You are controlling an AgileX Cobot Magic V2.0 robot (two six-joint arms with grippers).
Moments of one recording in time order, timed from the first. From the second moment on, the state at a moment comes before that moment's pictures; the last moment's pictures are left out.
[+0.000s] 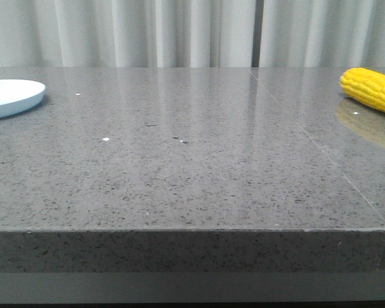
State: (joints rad) left arm -0.05 0.08 -0.46 -0.04 0.21 0.02; right arm 0.01 0.08 -0.50 0.09 0.26 -0.01
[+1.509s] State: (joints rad) left arm -0.05 0.61 -0.74 0.04 0.72 0.02; right arm 0.01 0.71 -0.73 0.09 0.69 -0.03
